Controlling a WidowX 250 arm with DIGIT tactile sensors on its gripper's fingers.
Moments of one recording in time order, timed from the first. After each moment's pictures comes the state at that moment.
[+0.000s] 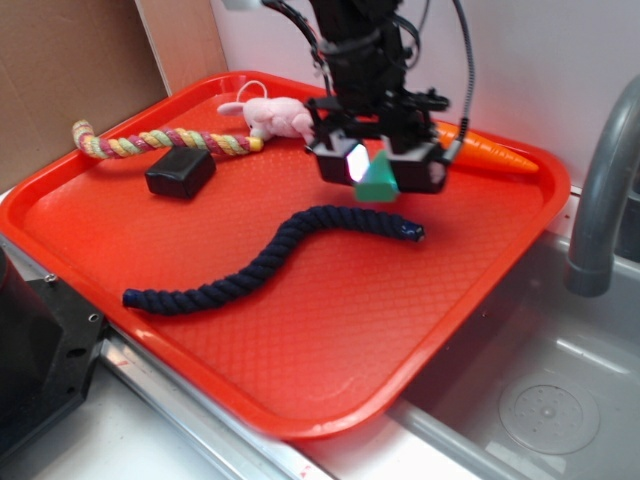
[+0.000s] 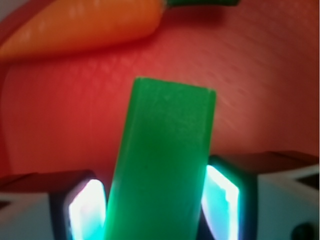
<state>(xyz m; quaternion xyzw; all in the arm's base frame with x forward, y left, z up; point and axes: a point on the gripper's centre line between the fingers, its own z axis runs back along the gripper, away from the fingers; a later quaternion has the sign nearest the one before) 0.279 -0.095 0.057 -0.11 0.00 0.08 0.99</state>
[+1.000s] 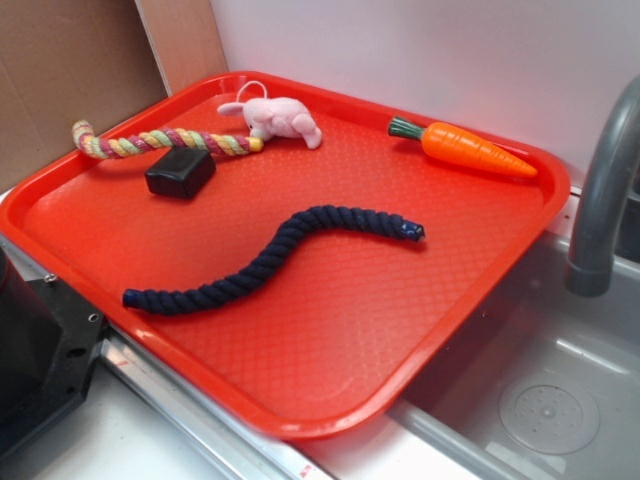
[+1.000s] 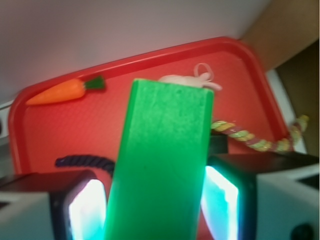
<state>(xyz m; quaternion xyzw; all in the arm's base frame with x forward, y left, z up) 0.233 -0.021 0.198 -0.02 -0.08 0.12 0.99</state>
